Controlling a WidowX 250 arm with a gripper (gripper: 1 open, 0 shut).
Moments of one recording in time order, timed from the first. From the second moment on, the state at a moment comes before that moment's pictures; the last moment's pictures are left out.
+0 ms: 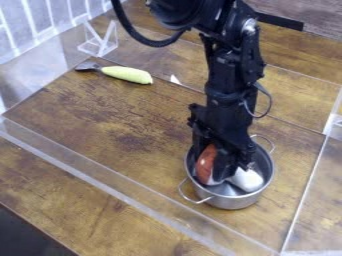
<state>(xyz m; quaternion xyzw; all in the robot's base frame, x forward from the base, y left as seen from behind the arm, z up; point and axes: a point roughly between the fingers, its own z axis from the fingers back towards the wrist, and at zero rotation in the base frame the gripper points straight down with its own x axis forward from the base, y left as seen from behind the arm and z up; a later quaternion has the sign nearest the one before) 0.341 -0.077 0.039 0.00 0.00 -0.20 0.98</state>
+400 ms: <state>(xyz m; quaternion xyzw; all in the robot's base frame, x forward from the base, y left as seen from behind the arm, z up) 0.355 -0.072 0.068 0.01 0.00 -0.17 0.99</state>
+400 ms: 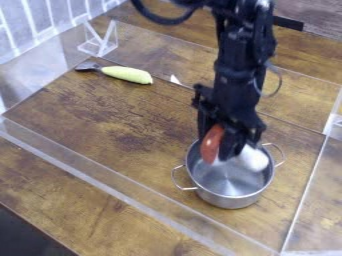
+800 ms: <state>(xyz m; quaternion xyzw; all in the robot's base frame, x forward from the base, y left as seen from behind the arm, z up) 0.363 -0.018 0.124 0.02 -0.04 -0.15 0.99</state>
